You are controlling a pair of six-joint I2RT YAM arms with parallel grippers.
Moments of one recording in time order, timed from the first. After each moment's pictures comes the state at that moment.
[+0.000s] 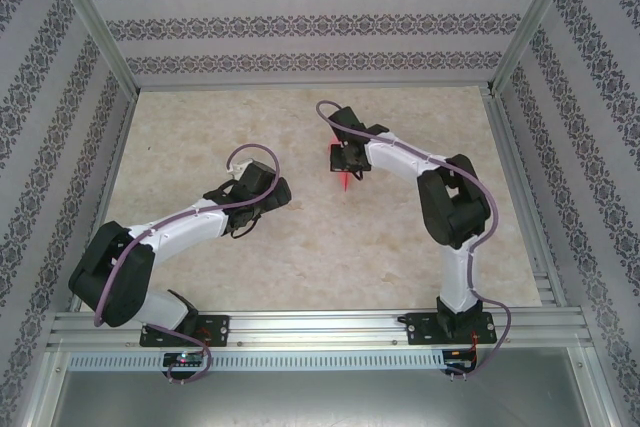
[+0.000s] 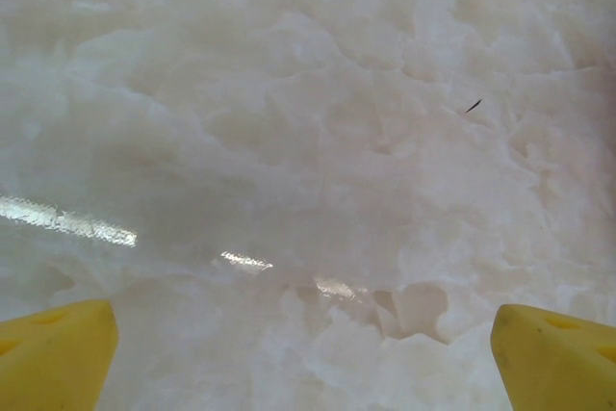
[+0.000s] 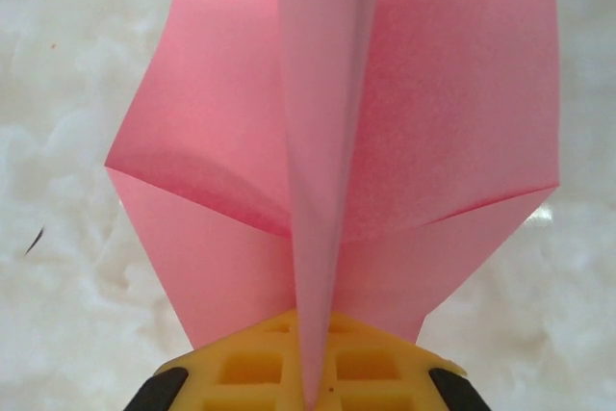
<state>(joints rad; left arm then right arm) -0.60 1.44 0.79 -0.29 -0.25 -0.89 0.52 2.05 1.52 -0.61 0.10 0.47</state>
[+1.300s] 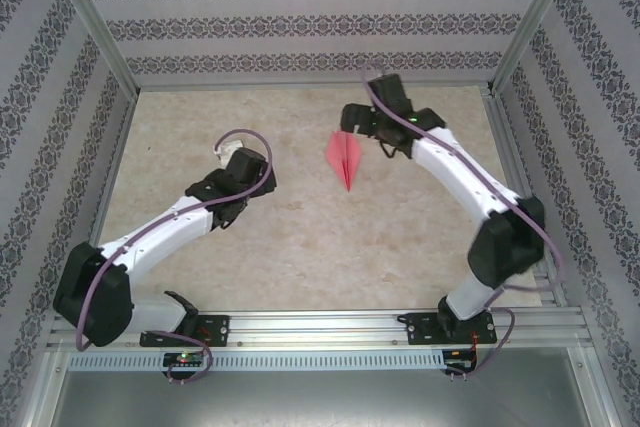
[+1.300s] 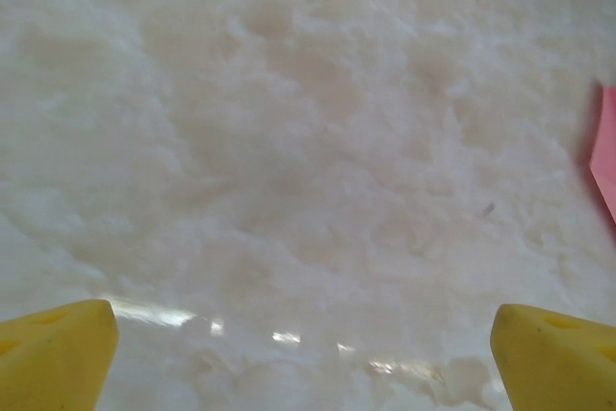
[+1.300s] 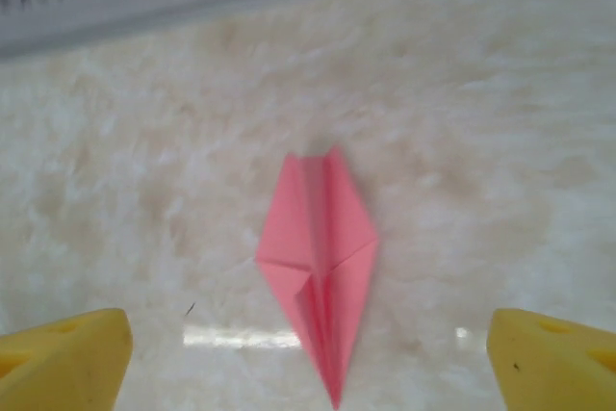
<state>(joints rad) -0.54 1.30 0.89 -0.42 -0.45 -0.66 0.42 1.59 1.47 -0.62 0.17 0.46</state>
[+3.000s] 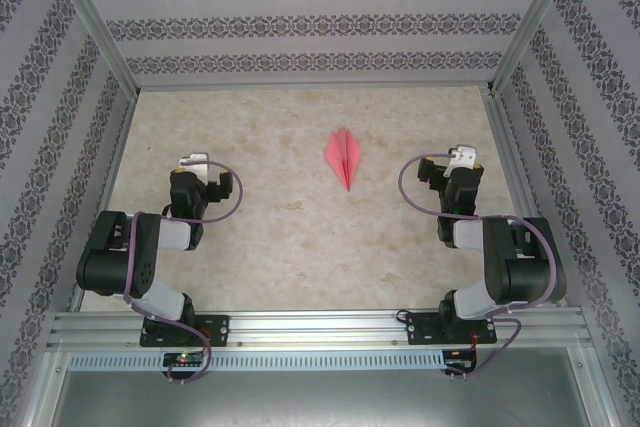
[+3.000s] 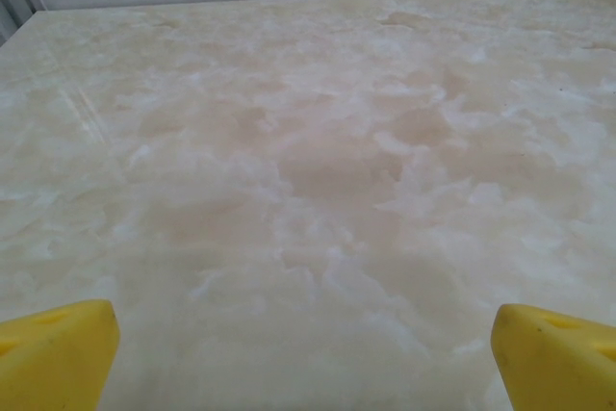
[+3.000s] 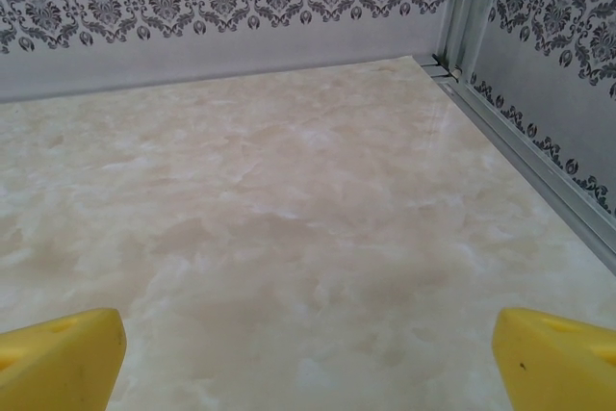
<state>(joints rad) -0.05 1.56 0.38 0.80 -0.08 -0.01 -0.02 1.50 0.37 0.85 0.16 0.04</state>
